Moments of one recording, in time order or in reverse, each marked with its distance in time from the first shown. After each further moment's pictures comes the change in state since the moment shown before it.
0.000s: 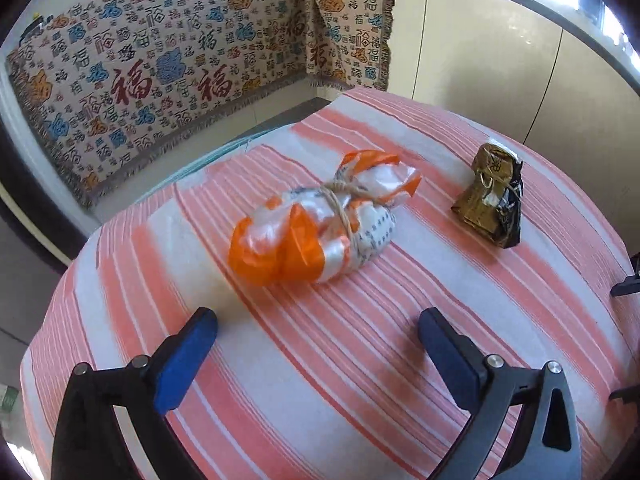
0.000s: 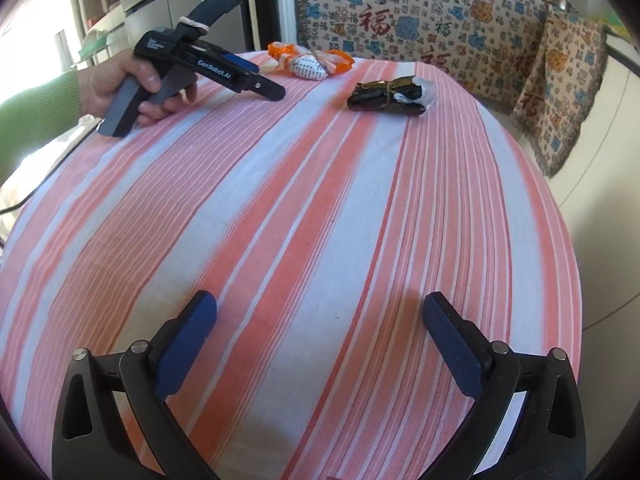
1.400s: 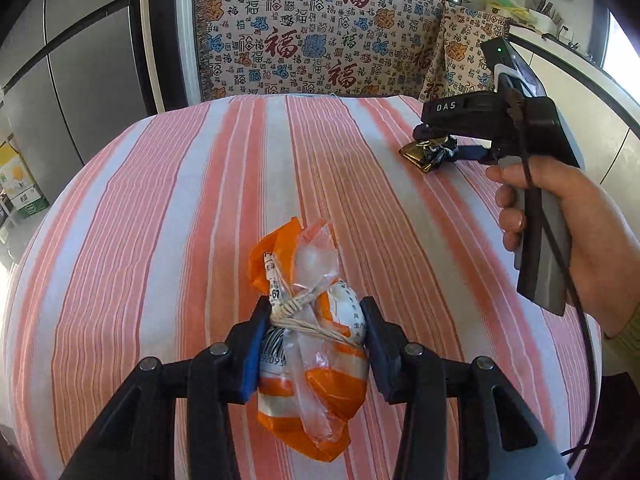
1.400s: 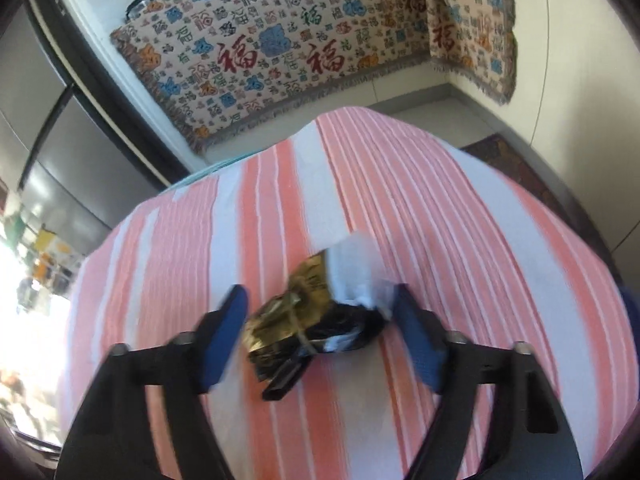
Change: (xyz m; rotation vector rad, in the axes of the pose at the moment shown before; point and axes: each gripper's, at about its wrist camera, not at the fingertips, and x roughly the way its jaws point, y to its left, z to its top) left arm -0.115 -0.119 -0.134 -0.541 -0.065 0.262; right arm 0.096 -0.073 0.162 0.530 -0.079 -0.106
